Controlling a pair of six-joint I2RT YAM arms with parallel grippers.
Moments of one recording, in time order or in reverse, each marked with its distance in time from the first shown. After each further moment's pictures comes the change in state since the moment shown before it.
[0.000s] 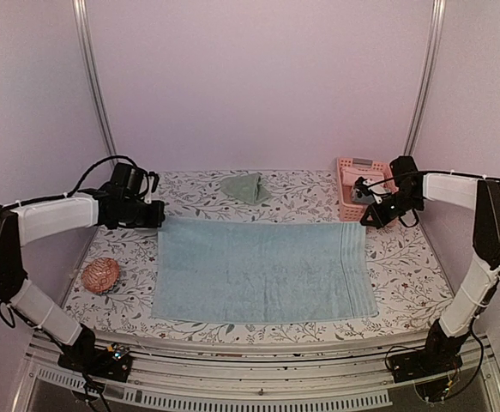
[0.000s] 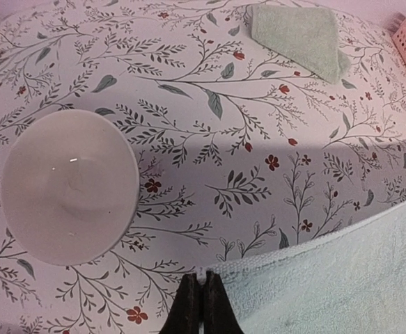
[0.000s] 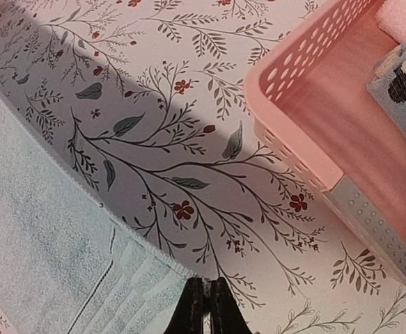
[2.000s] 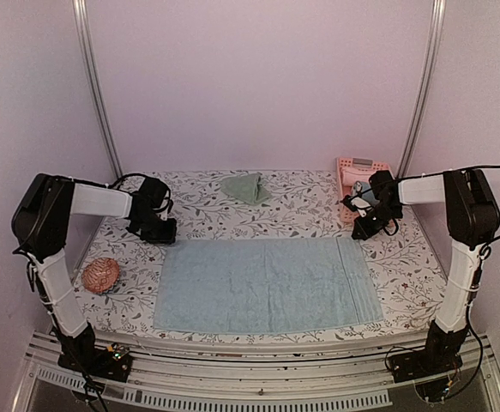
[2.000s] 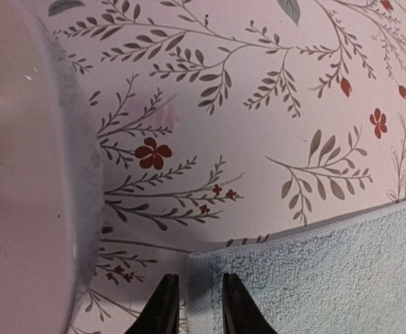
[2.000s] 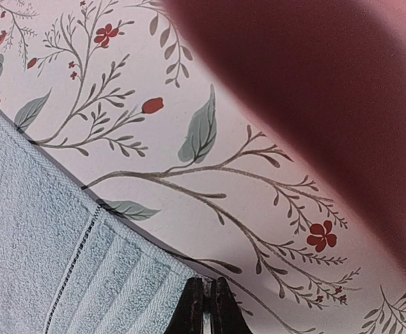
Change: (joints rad) left arm 0.017 0.377 0.148 -0.081 0.005 -0.025; right arm 0.057 0.245 0.068 0.055 0.143 0.051
